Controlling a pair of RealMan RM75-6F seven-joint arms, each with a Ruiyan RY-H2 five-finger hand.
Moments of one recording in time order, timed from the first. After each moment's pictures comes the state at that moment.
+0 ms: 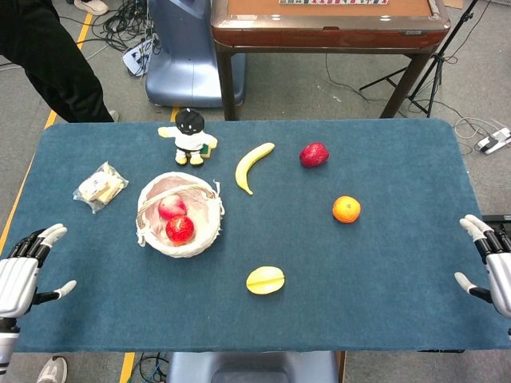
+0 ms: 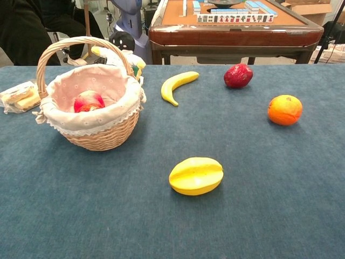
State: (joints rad) left arm -0.16 -1.01 -0.08 -1.78 1.50 1.43 0.02; right arm 0.05 -0.88 0.06 -1.81 -1.49 1.52 -0.13
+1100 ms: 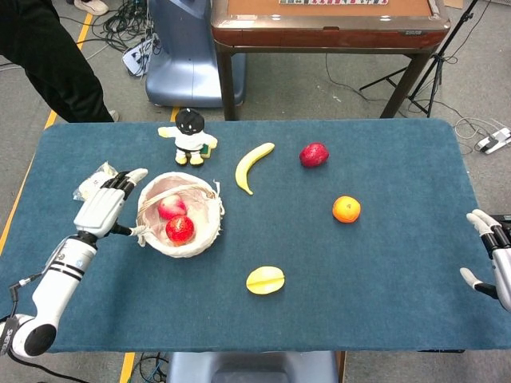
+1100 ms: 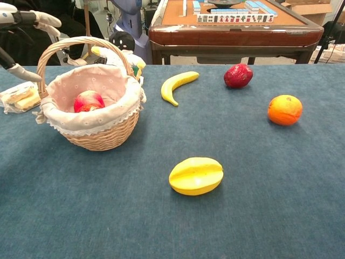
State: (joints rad) left arm -0.64 -1.12 -0.29 -1.71 1.10 0.92 0.16; right arm 0.05 -0.84 0.08 -1.86 -1.46 1.51 -0.16
